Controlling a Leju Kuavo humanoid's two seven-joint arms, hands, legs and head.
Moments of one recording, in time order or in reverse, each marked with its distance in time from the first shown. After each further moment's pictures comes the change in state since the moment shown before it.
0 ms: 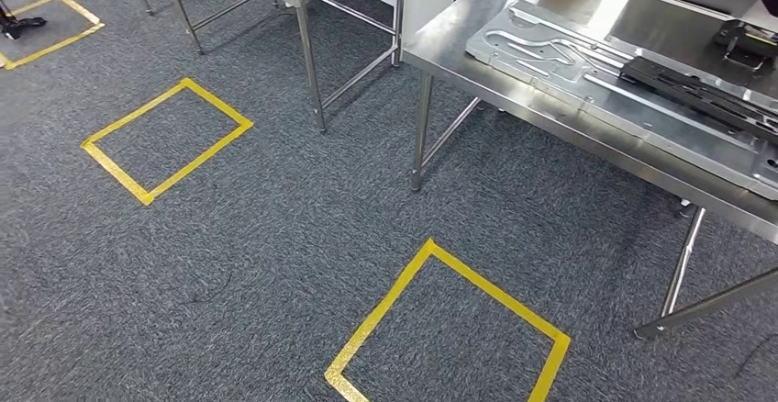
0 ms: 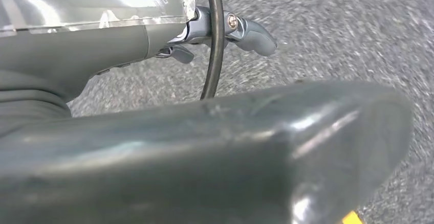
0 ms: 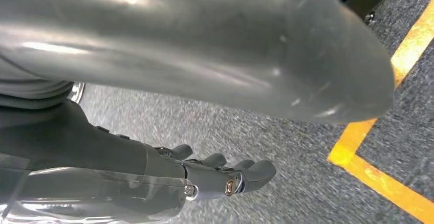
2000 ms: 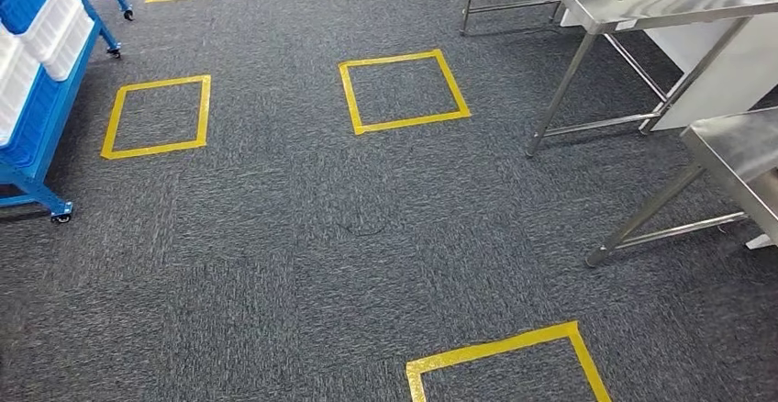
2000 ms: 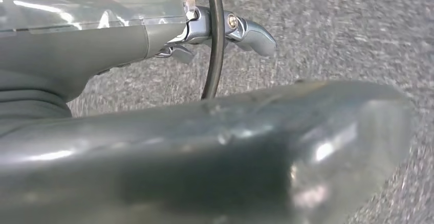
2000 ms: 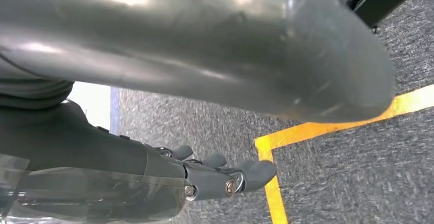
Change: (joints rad) left arm 0.004 -0.008 0.000 0.000 -0.006 -0.005 -0.007; right arm 0.005 -0.010 0.004 0.009 0.015 0.042 -0.009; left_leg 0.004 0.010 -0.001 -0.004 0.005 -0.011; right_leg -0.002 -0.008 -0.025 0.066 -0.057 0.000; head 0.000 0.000
